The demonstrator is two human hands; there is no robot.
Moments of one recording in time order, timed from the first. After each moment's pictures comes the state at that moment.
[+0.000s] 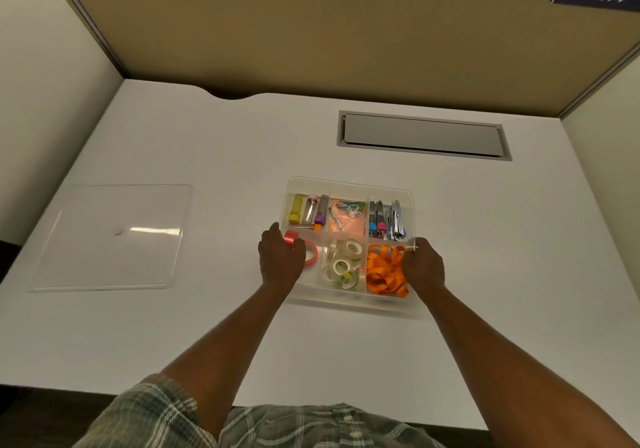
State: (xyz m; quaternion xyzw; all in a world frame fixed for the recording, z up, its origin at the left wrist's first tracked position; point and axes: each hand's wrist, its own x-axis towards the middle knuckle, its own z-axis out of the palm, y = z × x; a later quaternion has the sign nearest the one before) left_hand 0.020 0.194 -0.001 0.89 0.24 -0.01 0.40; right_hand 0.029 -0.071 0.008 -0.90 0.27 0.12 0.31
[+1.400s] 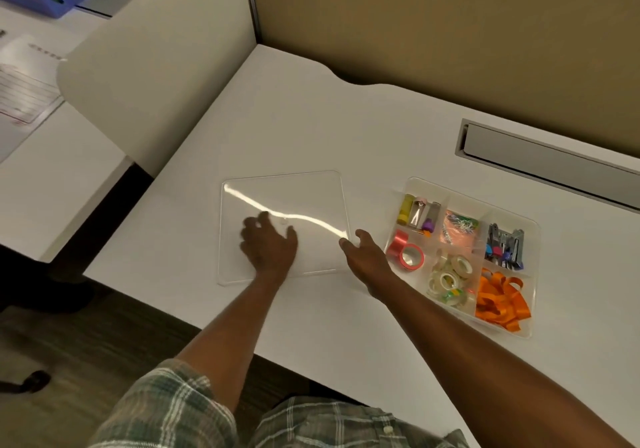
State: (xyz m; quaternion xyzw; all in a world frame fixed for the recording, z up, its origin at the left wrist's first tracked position) left_hand -0.040 0.399 -0.022 0.88 0.40 0.05 0.23; right_hand 0.001 0.223 0.021 -0.84 0.08 0.33 0.42
